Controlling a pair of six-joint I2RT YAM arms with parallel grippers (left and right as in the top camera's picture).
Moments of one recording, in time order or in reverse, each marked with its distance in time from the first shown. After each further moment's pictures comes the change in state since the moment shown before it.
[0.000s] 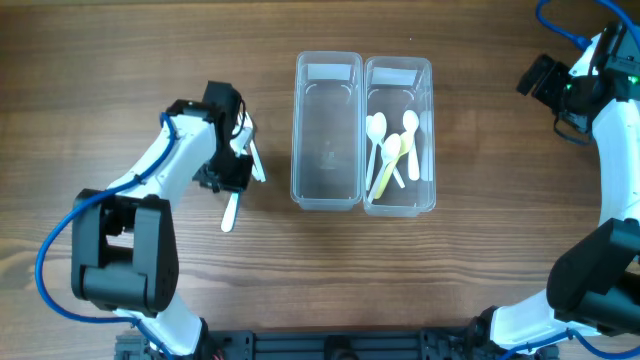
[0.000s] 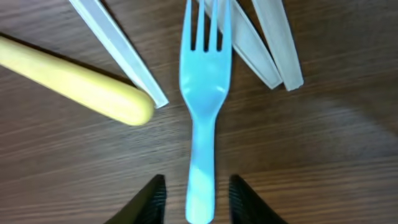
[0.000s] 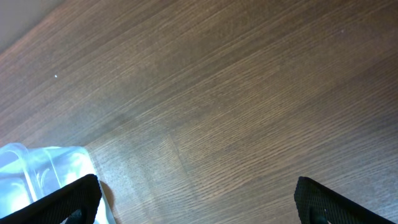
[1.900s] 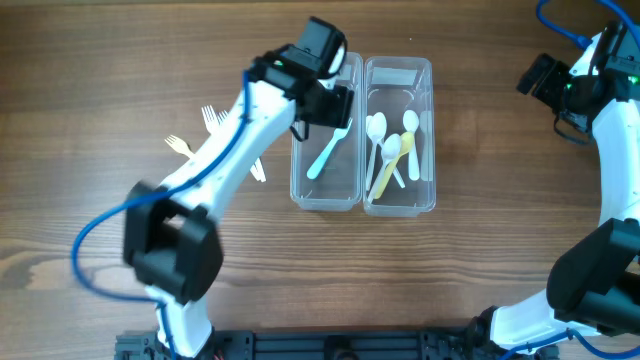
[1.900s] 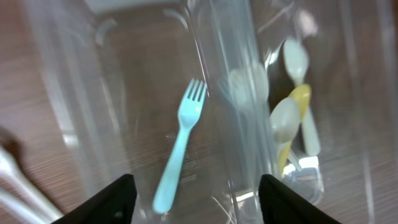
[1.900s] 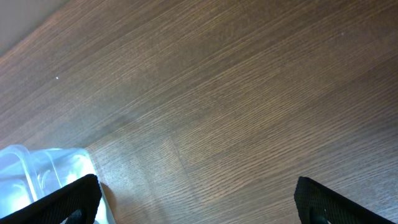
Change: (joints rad) left arm -0.332 0.121 0.553 0.067 0.108 -0.314; right arm 0.000 0.000 0.000 0.006 0.000 0.000
